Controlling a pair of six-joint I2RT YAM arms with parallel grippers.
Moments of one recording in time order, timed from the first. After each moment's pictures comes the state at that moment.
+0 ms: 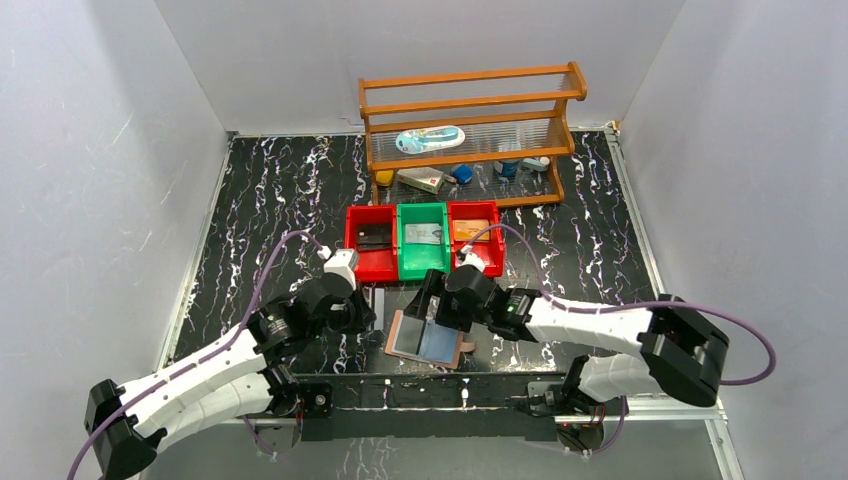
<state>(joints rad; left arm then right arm) -0.92 0.75 0.55 -0.56 -0.19 -0.77 1.09 1.31 0.62 -0.05 0.06 1.17</state>
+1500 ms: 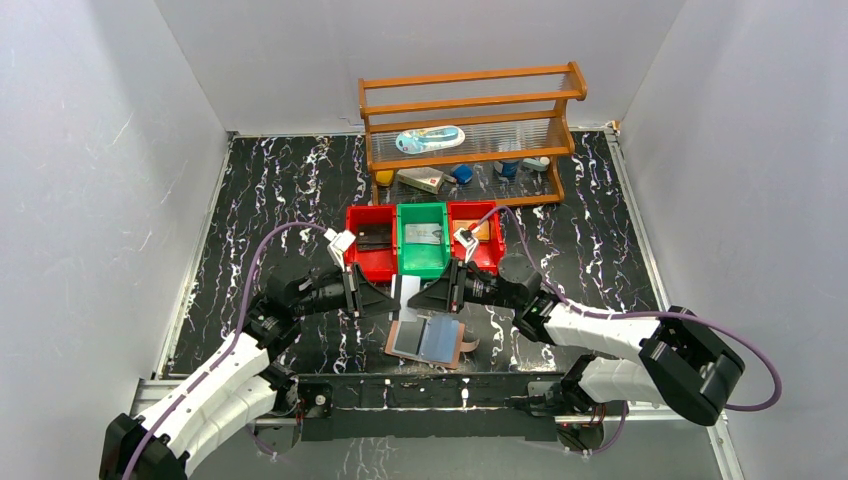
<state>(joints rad) -0.54 0.72 0.40 0.06 0.73 -0.87 0.88 1.20 0.42 0.73 -0.53 1.07</state>
